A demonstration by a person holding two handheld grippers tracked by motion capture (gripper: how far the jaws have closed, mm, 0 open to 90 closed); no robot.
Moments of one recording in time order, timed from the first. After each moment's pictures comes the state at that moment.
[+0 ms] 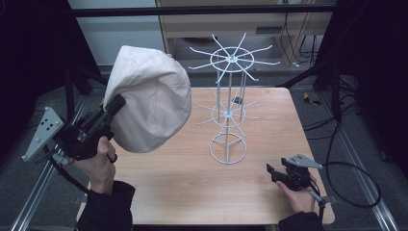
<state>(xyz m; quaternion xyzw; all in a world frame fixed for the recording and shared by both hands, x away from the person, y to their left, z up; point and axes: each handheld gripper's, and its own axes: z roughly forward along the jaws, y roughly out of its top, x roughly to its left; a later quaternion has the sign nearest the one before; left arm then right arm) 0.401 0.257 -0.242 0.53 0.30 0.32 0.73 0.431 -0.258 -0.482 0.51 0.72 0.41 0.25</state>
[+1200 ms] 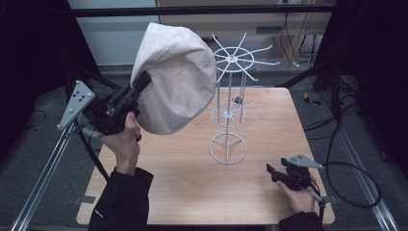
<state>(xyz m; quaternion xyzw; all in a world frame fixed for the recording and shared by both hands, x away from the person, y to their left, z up) 0.440 0.206 -0.221 0.53 0.29 0.30 0.74 0.432 -0.259 -0.483 0.51 0.71 0.41 0.25</state>
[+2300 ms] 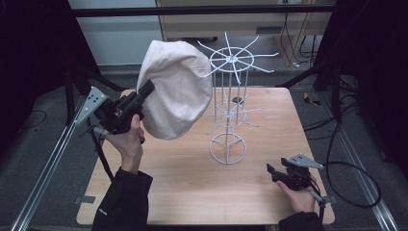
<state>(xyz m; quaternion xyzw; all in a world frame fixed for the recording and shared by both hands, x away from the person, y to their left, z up) 0.469 0.216 -0.264 0.54 0.33 0.27 0.72 0.432 -0.260 -0.483 0.51 0.72 0.41 0.25</state>
